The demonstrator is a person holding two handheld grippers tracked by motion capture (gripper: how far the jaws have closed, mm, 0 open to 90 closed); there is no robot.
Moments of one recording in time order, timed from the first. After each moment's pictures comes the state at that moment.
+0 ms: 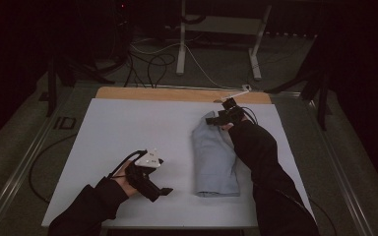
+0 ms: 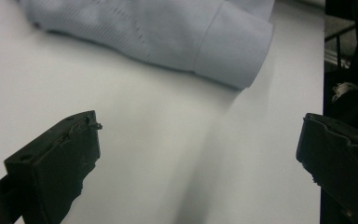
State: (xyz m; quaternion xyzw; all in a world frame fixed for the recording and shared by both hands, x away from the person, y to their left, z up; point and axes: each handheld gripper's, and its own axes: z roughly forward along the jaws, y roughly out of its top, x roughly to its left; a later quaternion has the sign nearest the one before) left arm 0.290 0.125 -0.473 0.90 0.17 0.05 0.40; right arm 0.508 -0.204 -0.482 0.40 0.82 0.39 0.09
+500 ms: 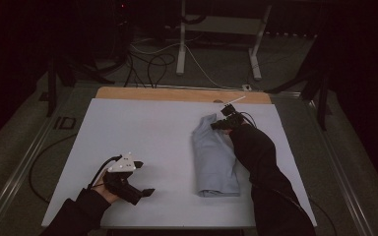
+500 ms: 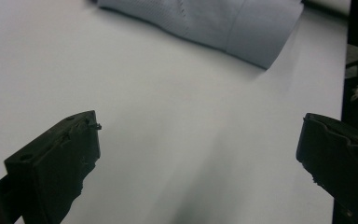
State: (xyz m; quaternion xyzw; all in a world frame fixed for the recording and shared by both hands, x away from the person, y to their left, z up) left arm 0.275 0.178 -0.491 0.87 0.23 0.08 0.43; right arm 0.513 -0.210 -0.512 0.40 0.85 0.34 0.07
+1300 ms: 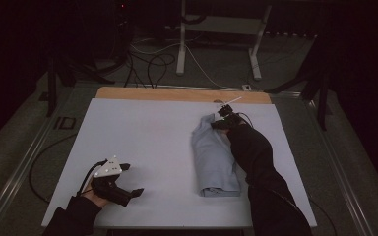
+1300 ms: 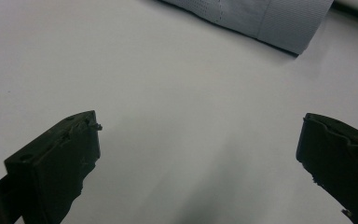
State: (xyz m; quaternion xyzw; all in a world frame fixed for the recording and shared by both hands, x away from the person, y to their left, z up) left arm 0.269 0.208 -0.507 0.85 0.28 0.10 0.45; right arm 0.514 -0.201 -0.517 0.41 0.85 0.32 0.10
